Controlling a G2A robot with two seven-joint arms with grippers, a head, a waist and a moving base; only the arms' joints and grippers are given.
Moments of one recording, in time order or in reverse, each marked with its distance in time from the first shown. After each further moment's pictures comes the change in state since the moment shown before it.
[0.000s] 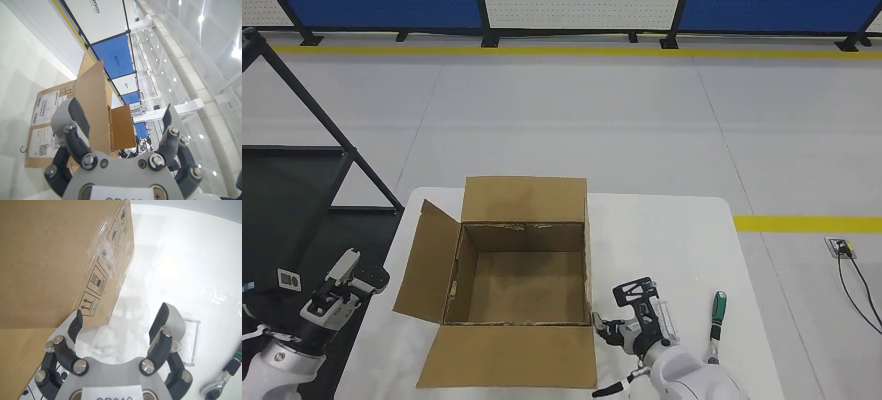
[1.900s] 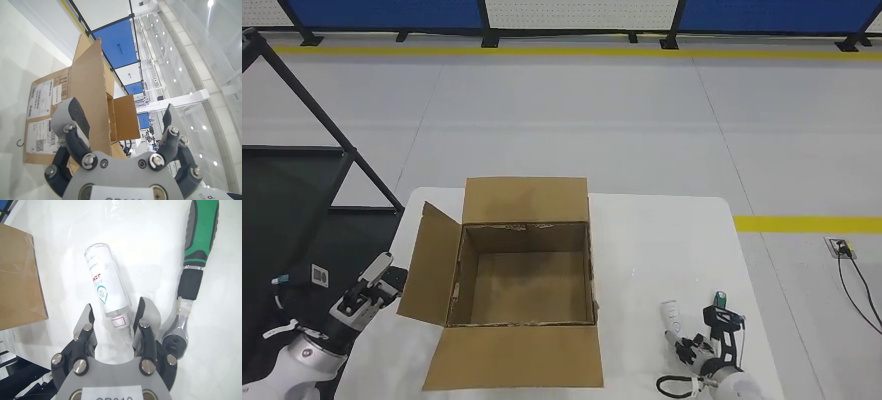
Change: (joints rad) left arm -0.016 0.014 0.076 -0.028 0.061 0.024 -0.021; right arm -0.202 -0.013 0.370 0.110 0.295 0.091 -0.041
